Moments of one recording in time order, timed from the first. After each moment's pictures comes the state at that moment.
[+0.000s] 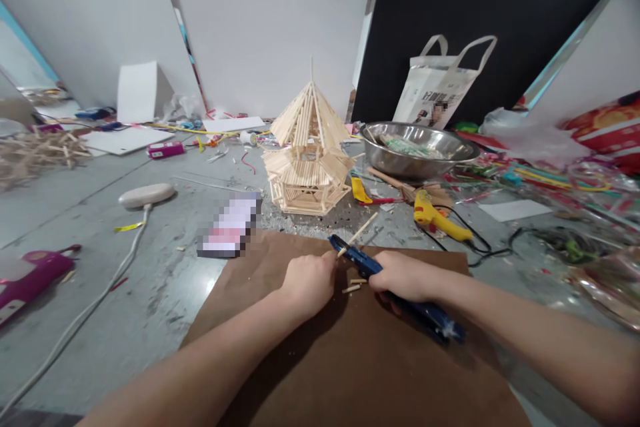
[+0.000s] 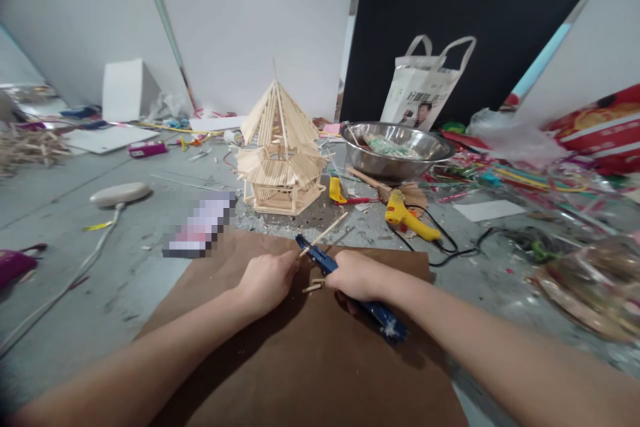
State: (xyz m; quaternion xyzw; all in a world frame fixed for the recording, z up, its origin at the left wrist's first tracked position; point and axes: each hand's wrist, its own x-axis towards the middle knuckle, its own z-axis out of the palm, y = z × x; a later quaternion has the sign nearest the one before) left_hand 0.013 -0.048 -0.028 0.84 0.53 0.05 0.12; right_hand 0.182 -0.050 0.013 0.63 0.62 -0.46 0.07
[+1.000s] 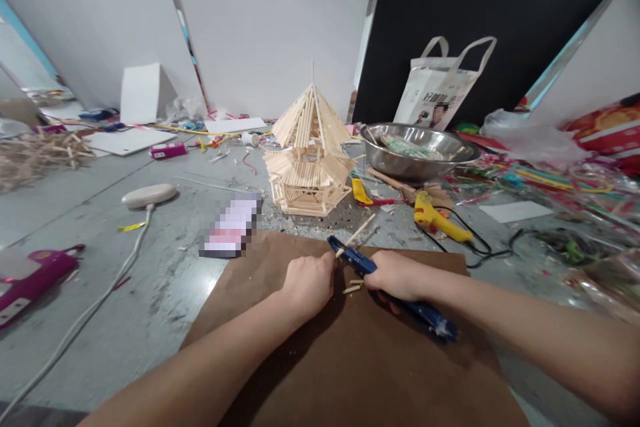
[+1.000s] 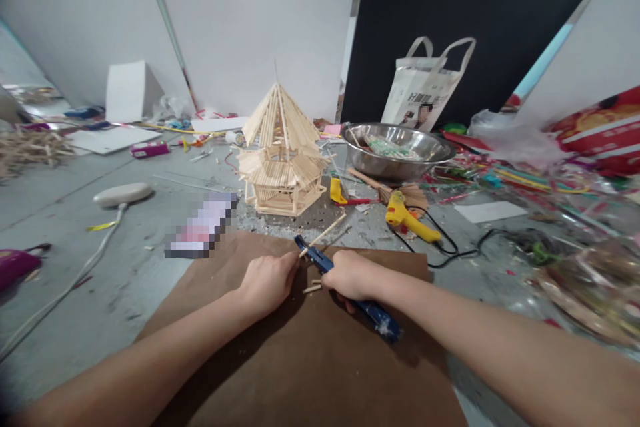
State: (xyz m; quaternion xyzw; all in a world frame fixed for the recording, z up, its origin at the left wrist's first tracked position) left_hand 0.013 -0.049 -0.031 0.84 0.54 0.02 0.10; right_hand 0.173 -0.046 0.009 0.65 0.61 -0.44 0.07
